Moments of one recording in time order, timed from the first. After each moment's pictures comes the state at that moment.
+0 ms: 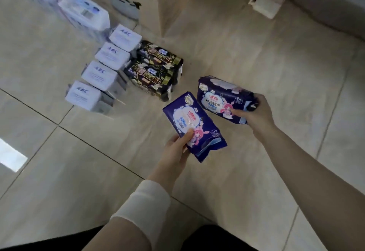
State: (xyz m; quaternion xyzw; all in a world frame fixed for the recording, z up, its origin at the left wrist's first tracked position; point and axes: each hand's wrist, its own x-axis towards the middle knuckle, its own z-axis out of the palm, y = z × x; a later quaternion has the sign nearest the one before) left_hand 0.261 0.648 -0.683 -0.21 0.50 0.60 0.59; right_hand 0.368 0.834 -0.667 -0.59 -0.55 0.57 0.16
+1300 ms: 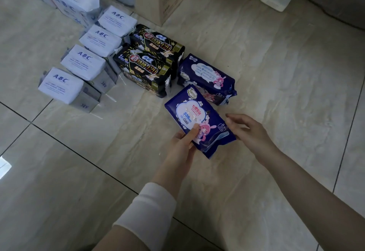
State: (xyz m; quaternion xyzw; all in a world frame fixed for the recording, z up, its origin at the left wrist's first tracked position) left_hand 0.270 0.668 -0.747 -0.18 0.46 0.66 0.57; right_hand 0.386 0.793 -0.714 -0.50 -0.65 0.57 0.04
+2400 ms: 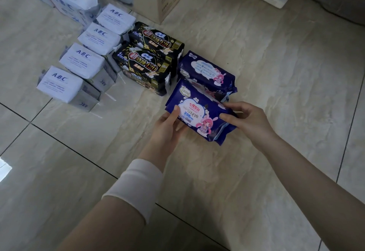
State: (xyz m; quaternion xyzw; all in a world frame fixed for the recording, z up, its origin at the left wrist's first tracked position) left_hand 0.222 0.675 -0.756 -0.17 0.50 0.67 0.52; right_hand 0.370 0.805 -0.719 -0.47 -0.62 0.62 0.12
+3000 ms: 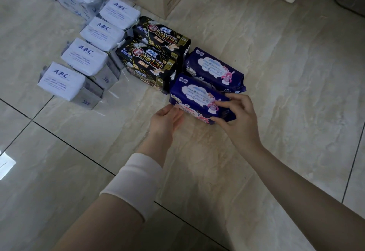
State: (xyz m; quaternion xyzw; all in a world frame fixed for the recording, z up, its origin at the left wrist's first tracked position) left_hand 0.200 0.677 -0.770 -0.19 0.58 0.63 0.47; right_hand 0.350 0.784 -0.756 -0.33 -0.86 0.32 0.24
